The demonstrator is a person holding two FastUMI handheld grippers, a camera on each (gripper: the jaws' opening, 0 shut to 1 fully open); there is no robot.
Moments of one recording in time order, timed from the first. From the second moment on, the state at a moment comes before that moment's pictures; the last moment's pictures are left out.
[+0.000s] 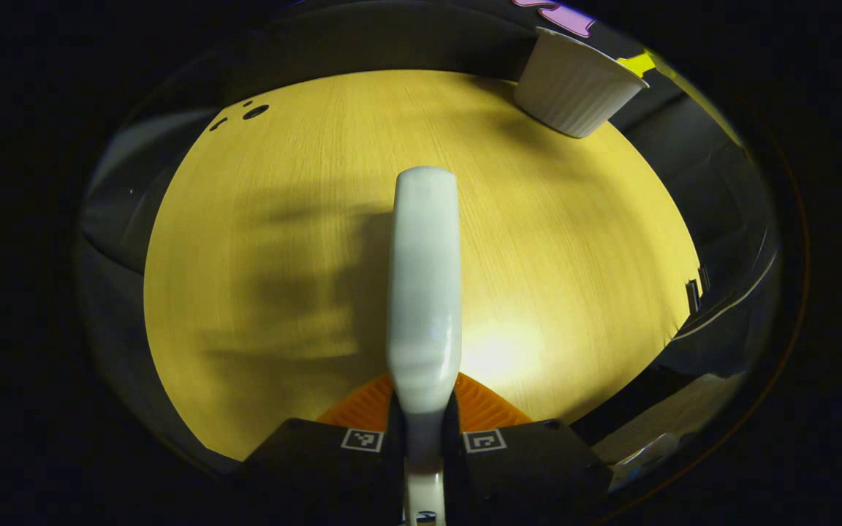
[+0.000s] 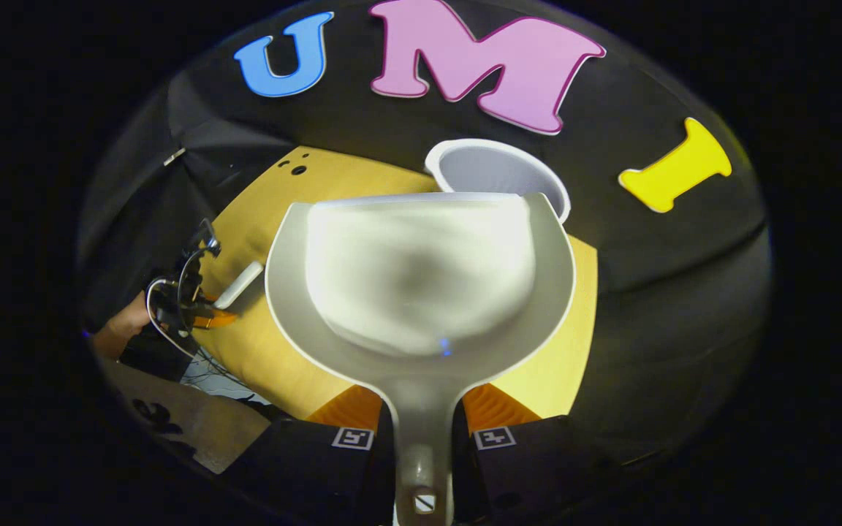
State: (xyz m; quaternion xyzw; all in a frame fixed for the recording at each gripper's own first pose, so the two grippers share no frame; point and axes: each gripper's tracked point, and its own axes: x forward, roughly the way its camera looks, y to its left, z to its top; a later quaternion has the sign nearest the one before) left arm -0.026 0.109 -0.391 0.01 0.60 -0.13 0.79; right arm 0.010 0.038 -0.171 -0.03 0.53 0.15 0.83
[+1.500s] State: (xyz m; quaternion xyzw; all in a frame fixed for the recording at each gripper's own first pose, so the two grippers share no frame) left arm -0.017 0.106 -0.413 0.05 0.61 -0.06 0.78; right arm -0.093 0.094 -0.439 0.03 0.59 0.14 0.79
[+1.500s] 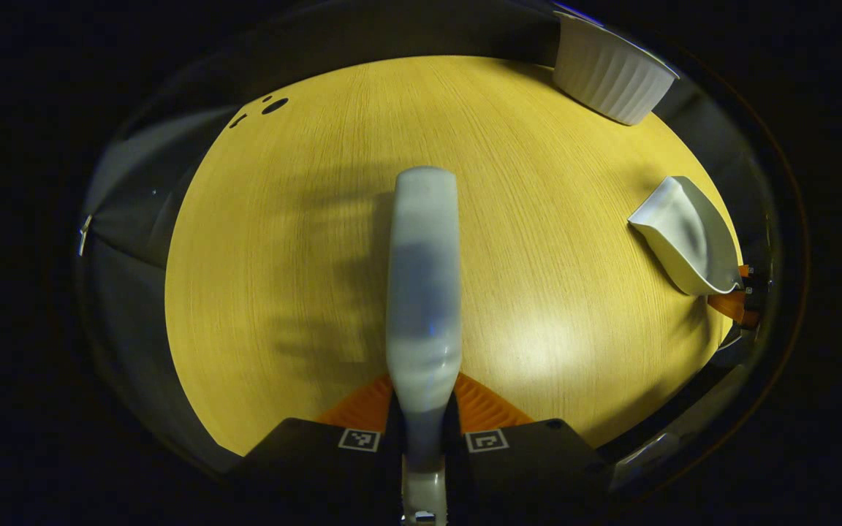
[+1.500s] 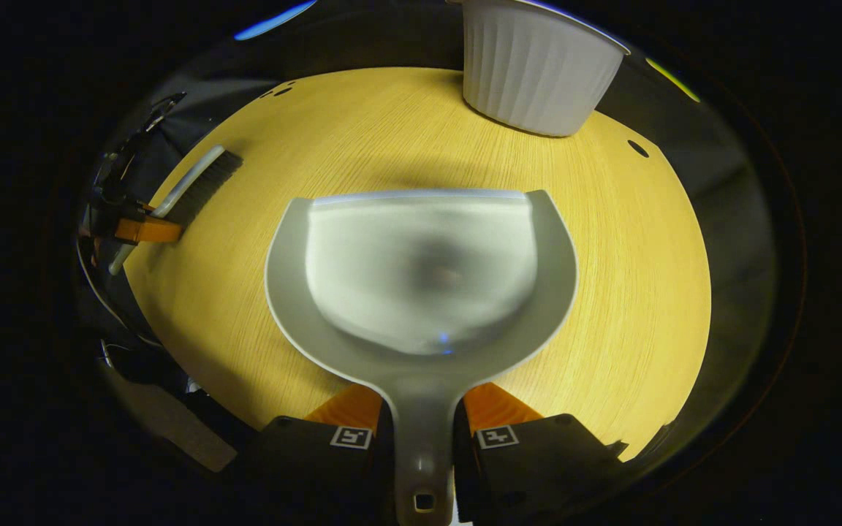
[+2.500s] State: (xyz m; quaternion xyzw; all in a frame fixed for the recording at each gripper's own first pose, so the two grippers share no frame) left arm -0.006 0.104 -0.305 0.06 0.51 -0.05 0.86; right arm -0.079 0.056 -0.298 0.03 0.51 0.15 0.85
